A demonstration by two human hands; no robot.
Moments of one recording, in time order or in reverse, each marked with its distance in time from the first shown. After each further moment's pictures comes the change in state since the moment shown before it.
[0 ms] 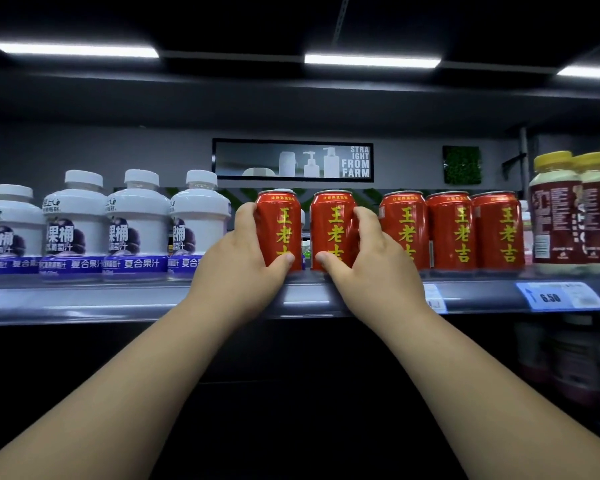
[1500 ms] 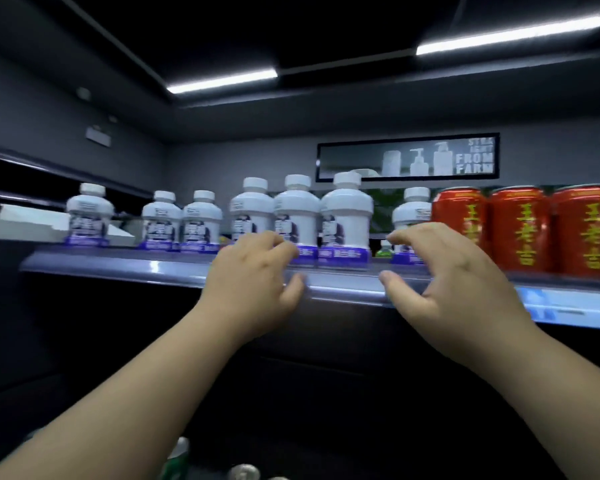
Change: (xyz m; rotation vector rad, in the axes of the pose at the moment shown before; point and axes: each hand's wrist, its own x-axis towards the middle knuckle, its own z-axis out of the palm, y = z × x) left_hand -0.060 -0.107 -0.111 0.544 0.099 0.181; right_hand -0.043 -0.082 0.020 0.129 -0.031 -0.426
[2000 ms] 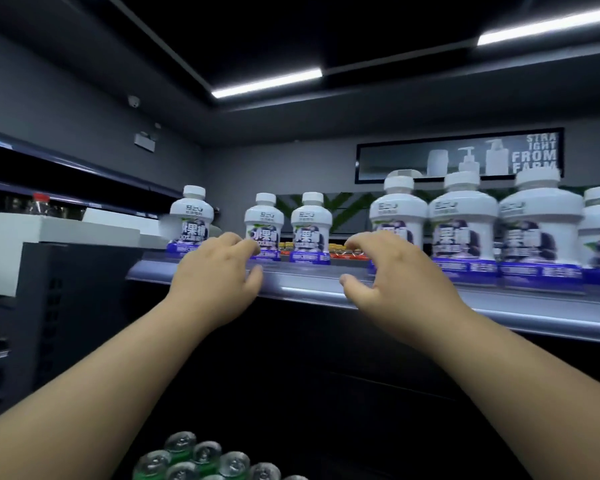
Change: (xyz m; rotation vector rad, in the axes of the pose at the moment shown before) left_hand -0.027 -0.258 -0.016 0.145 -0.147 -0.253; right_hand 0.099 -0.171 0.173 0.088 -0.190 -0.045
